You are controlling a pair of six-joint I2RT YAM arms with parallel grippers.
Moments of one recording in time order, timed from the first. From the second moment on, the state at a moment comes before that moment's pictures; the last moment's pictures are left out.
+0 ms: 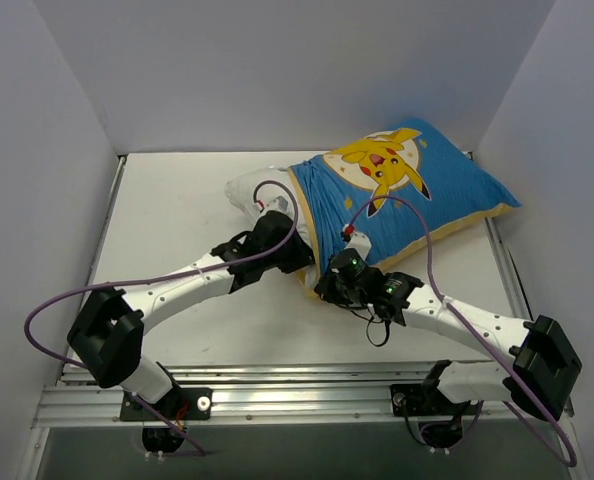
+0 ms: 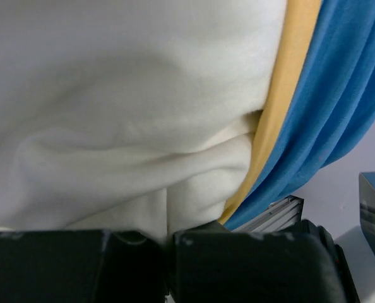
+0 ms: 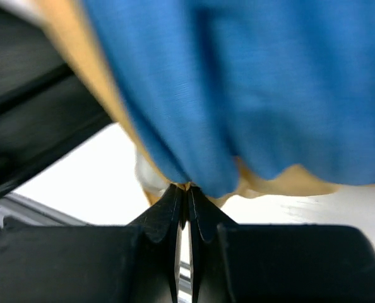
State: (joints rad) left arm -0.82 1.54 1.09 -0.14 -0.06 -1.06; right arm 0.89 1.23 0.77 -0.30 0.20 0.88
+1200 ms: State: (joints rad) left arm -0.30 0.93 1.01 -0.80 0.42 -0.96; right arm 0.07 1.14 0.91 -0.54 -0.19 0.77
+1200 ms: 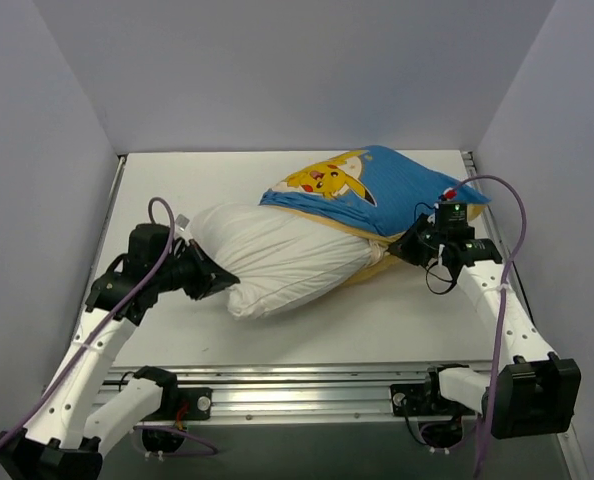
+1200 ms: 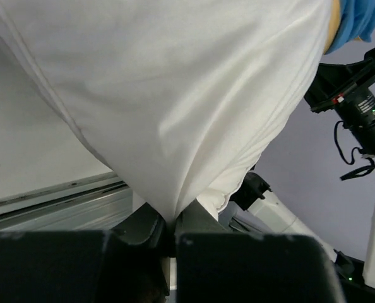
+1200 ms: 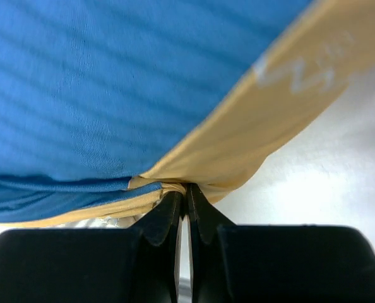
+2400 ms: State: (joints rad) left arm -0.48 1.57 1.30 -0.66 0.23 -0.69; right arm 0.64 1.63 1.60 -0.72 0.08 0.11
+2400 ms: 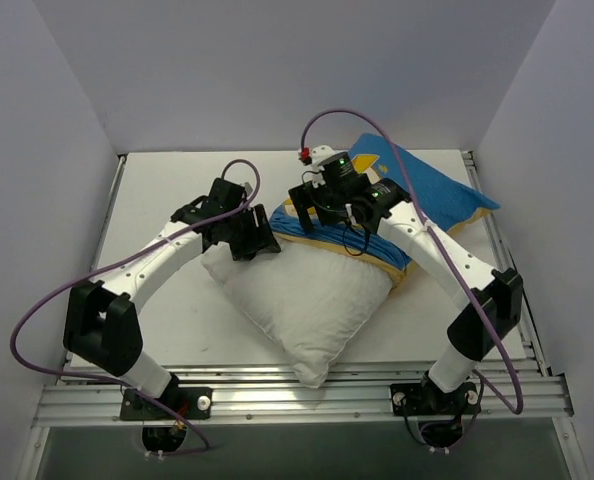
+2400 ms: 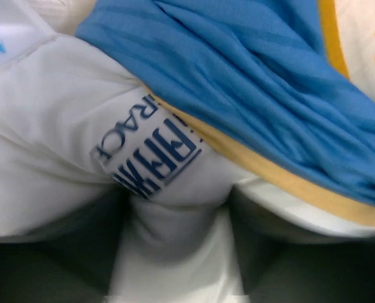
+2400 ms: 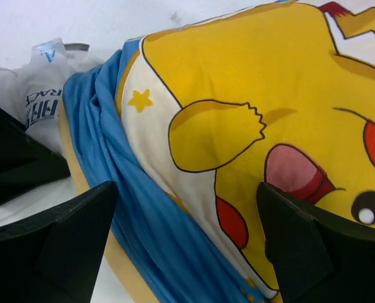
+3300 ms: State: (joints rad) left arm -0.50 1.28 1.25 -0.63 0.13 -0.67; right arm 0.45 2.04 2.07 -0.86 0.21 0.18
